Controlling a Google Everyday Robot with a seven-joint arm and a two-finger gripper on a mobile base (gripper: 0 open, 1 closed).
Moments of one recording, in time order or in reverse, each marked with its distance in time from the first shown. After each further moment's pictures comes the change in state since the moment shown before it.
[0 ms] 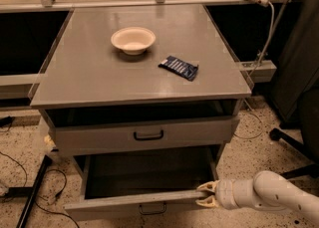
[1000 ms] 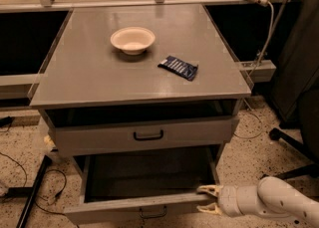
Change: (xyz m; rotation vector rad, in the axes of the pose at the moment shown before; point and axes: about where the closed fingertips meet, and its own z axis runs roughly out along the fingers) arm 0.009 0.027 -0.008 -0.031 -0.018 0.039
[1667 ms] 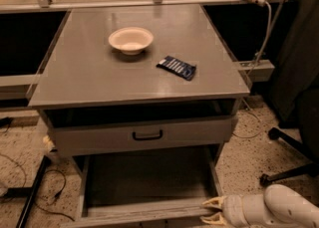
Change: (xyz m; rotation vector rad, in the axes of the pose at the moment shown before) arm -0.003 0.025 -0.011 -0.029 -0.010 -0.001
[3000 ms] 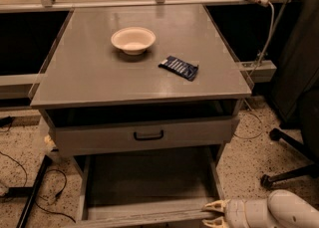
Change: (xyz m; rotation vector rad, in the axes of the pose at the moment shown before) arm -0.001 0.016 -0.008 0.001 0.002 0.014
